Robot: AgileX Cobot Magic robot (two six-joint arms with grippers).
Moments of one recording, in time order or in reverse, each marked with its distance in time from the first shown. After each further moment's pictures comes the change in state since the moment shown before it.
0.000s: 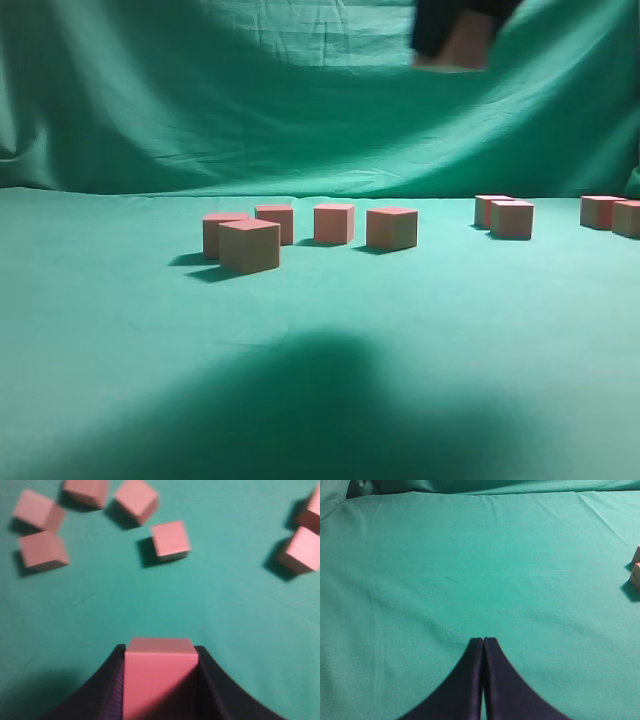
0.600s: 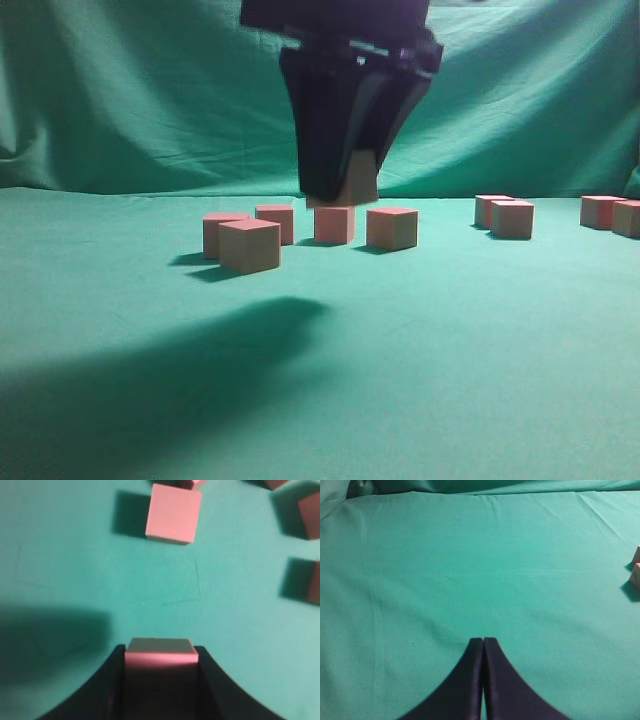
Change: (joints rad) left arm 0.000 0.000 0.000 0.000 0.000 0.000; right arm 0.183 0.279 -0.121 -0.015 0.030 -0.181
